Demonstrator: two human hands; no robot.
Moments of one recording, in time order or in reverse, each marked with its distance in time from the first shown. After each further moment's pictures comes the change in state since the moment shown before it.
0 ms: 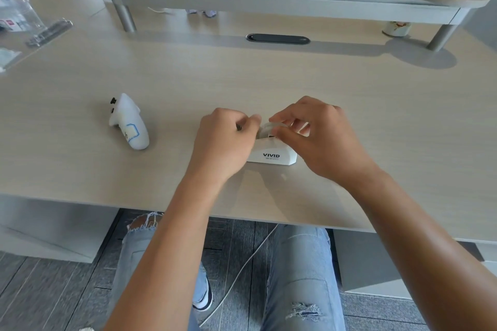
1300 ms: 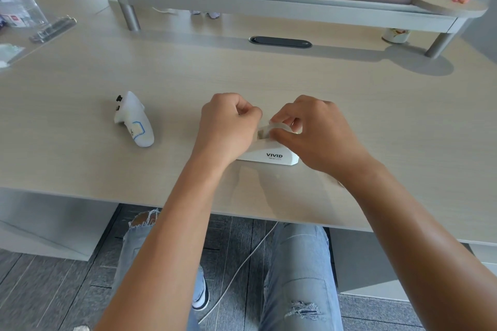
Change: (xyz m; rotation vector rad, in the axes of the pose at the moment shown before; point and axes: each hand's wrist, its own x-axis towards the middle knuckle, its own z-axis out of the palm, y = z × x) left_hand 0.010 0.010 -0.011 -0.167 0.046 -0.103; right_hand 0.012 -0.016 0.000 -0.165 -0.100 0.065
